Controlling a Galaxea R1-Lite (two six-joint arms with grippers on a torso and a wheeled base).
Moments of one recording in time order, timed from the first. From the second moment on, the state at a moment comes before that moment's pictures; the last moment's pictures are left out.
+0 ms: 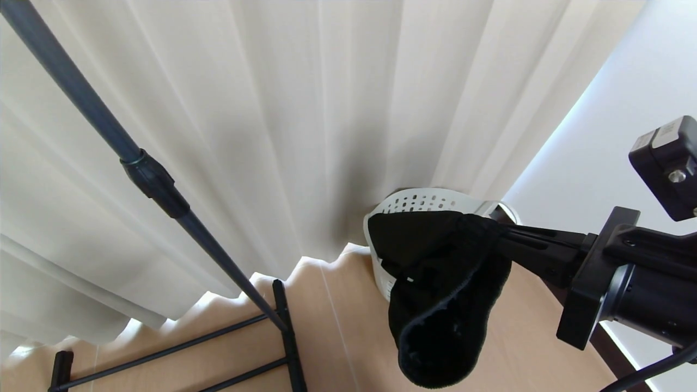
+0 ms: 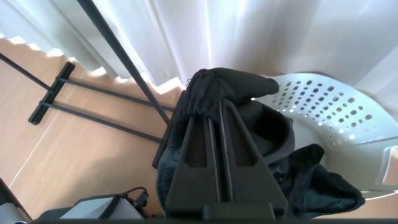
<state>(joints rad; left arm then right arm) 0.00 0.01 0.00 0.00 -0.04 0.03 0.90 1.25 -0.73 -0.32 -0.24 -0.02</state>
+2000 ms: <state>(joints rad) 0.00 0.01 0.00 0.00 -0.04 0.03 0.86 1.27 -0.72 -0.33 -0.23 -0.05</state>
